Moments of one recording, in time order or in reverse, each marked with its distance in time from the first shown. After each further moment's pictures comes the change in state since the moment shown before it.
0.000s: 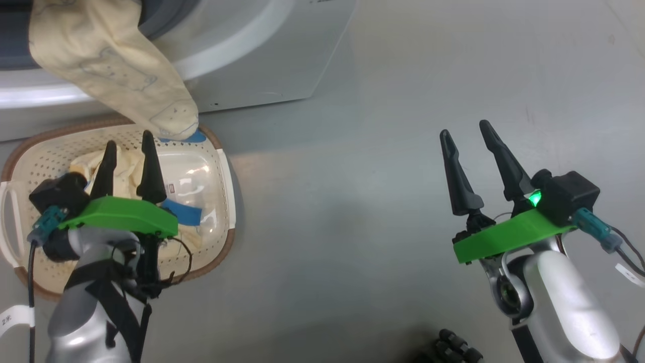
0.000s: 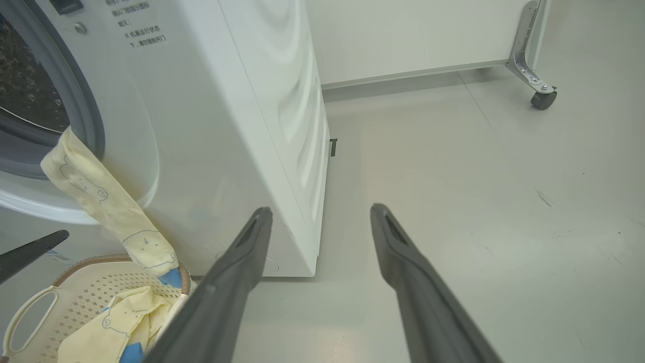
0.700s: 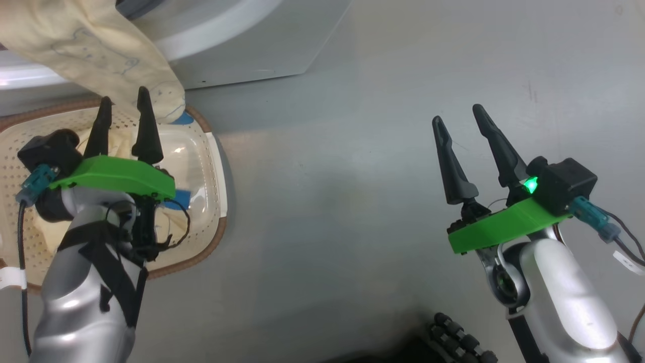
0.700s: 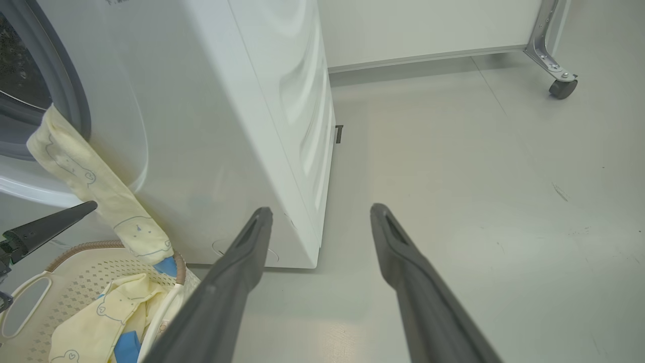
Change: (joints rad) left arm -0.131 0.013 -0.042 0.046 -0.030 0.000 0.000; right arm -0.044 0.000 0.017 -0.007 -0.009 0.000 0.000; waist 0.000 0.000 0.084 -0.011
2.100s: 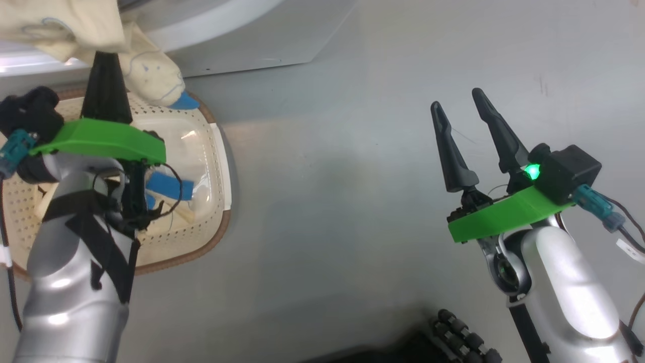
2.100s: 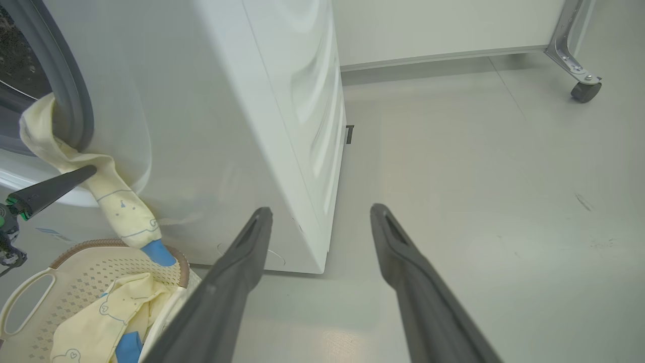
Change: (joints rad) left arm -0.102 0.009 0.023 -0.047 0.041 0.000 0.000; right arm -0.039 0.000 0.003 -0.006 -0.008 0.000 0.000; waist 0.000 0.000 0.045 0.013
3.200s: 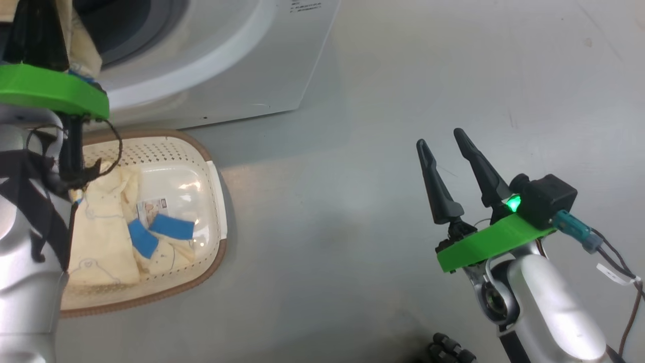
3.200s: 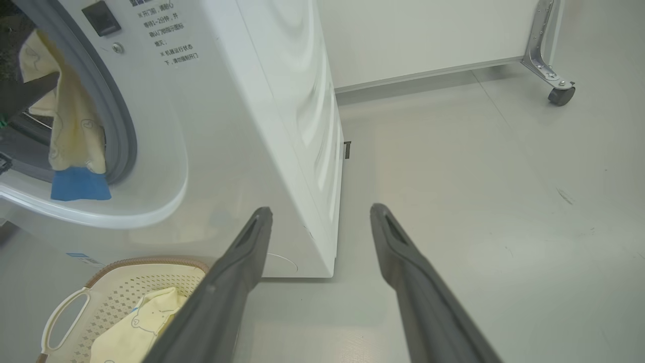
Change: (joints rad) left arm -0.065 0.137 -0.003 -0.137 0.120 0.015 0.087; right arm 0.070 0.000 0.054 0.032 0.072 0.000 0.000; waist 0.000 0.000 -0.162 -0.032
